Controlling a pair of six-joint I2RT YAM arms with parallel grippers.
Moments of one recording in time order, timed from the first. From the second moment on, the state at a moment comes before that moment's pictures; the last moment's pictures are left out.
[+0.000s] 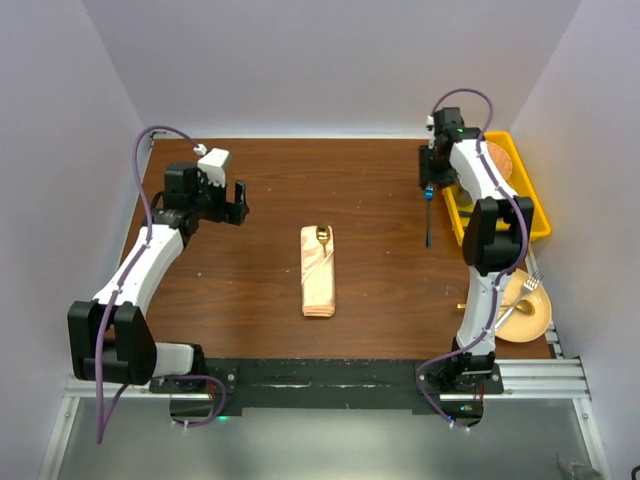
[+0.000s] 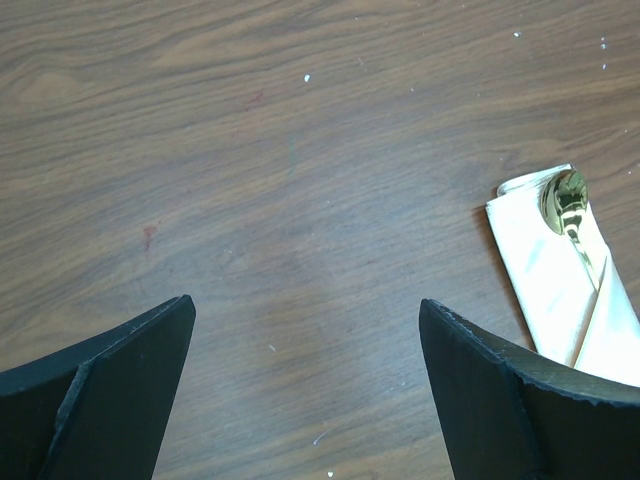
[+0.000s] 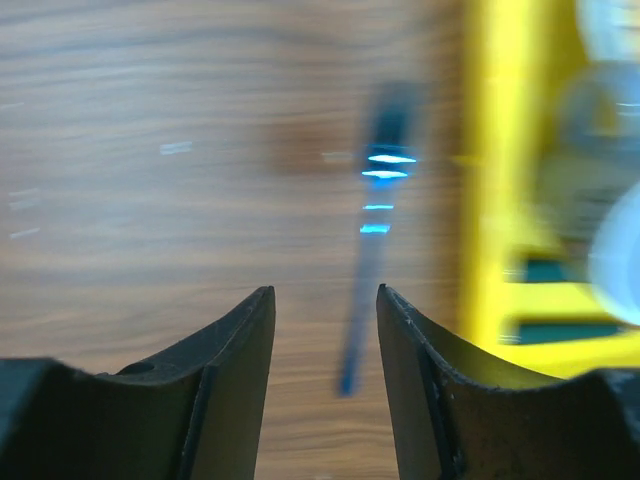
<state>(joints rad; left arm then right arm) -0.07 1.32 0.99 -0.29 0.24 0.06 0.08 2.14 1.95 -0.92 0.09 0.09</state>
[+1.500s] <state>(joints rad) -0.07 1.44 1.08 -0.27 0.27 0.06 0.01 2.32 1.95 -0.83 -0.03 0.05</state>
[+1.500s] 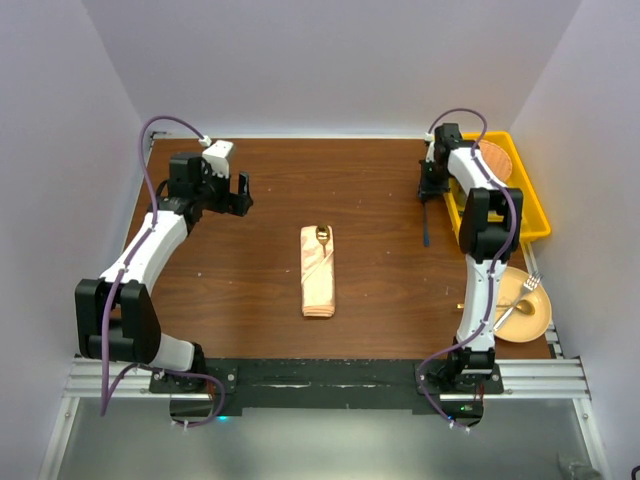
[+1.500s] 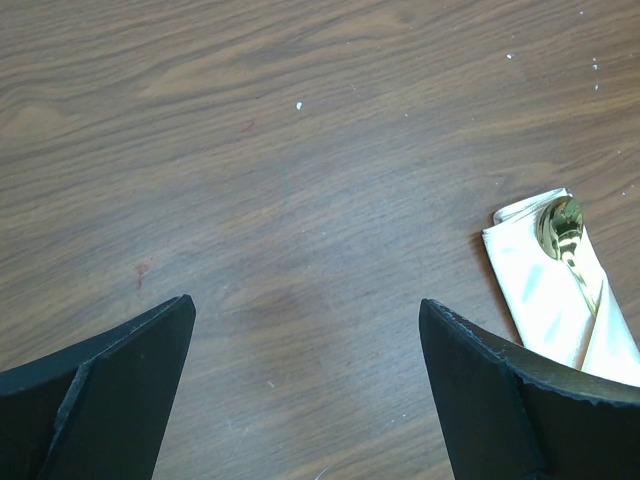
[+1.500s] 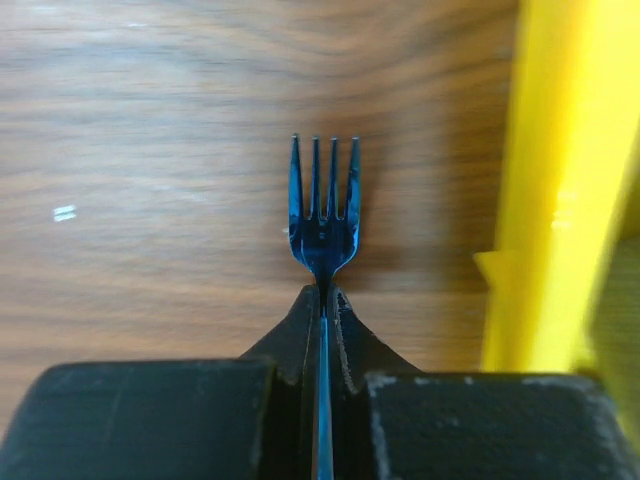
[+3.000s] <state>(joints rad) -0.07 1.20 0.84 -0.18 0.28 -0.02 0.70 2.17 1.86 -0.61 0.24 0.52</state>
